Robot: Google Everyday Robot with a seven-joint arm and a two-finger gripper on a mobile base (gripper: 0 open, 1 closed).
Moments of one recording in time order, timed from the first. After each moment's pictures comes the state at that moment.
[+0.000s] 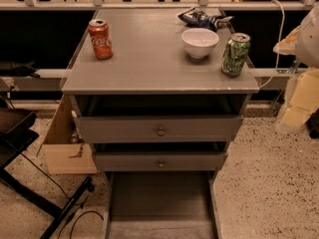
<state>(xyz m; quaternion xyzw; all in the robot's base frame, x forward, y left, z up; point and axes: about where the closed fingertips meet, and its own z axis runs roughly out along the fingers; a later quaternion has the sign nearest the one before) 0.438 -0.217 0.976 -0.60 0.78 -0.03 0.16</state>
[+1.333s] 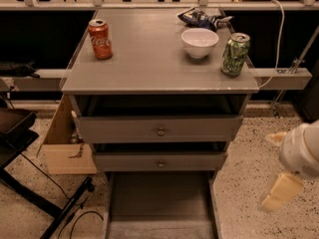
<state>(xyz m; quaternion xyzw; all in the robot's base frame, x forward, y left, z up) 0.390 -0.246 0.775 -0.55 0.82 0.05 0.17</state>
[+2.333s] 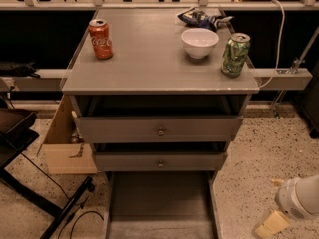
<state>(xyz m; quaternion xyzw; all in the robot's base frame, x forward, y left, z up) 0.374 -0.308 0.584 -0.45 0.87 0.11 0.18</state>
